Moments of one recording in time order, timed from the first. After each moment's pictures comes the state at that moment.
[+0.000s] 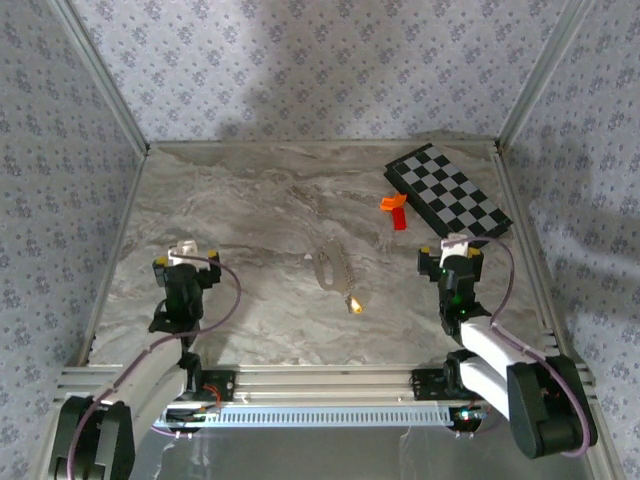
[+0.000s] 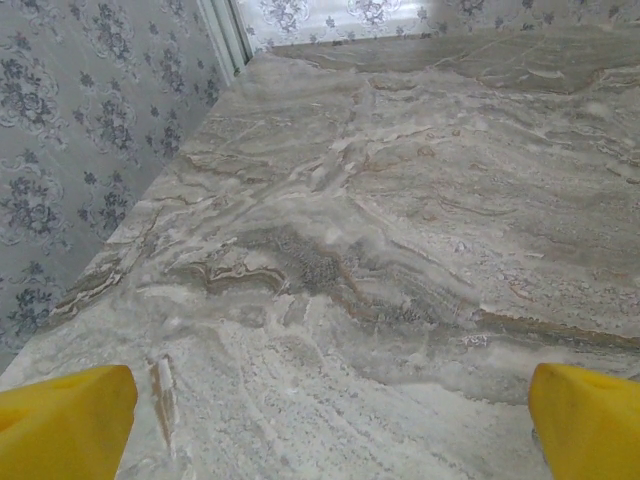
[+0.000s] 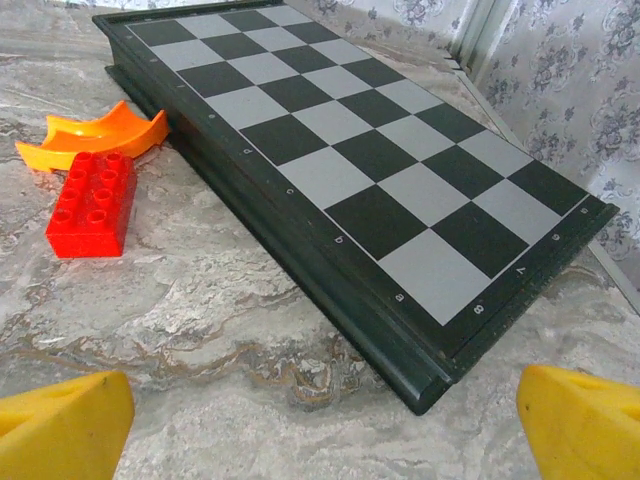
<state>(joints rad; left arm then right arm) -0.20 0.80 0.13 0.31 -0.44 -0.02 0.17 1.01 0.15 0.48 0.36 -0.03</state>
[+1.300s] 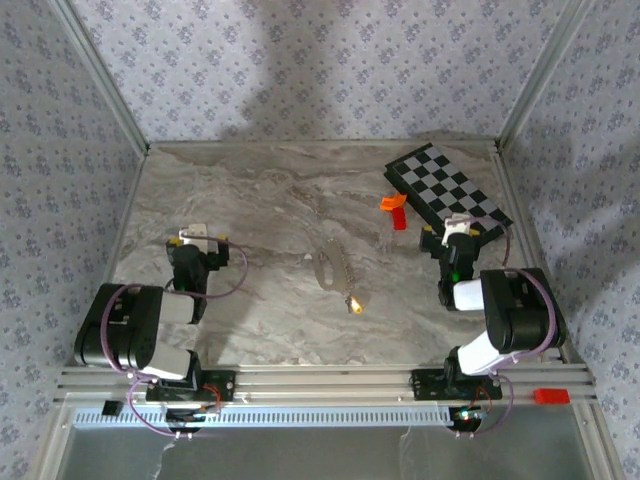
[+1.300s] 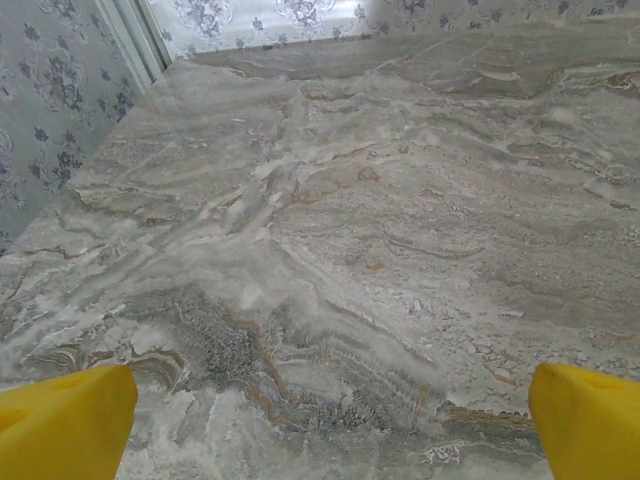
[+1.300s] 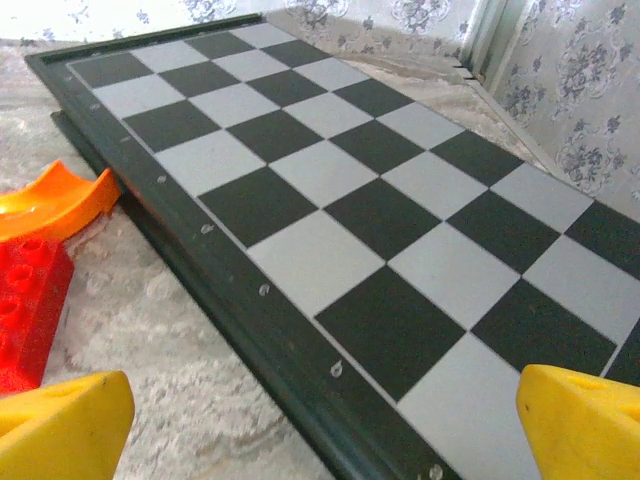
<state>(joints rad) -0.10 1.46 0.22 0.90 -0.25 0.03 0.04 1.53 0.32 0.86 0.25 -0.02</state>
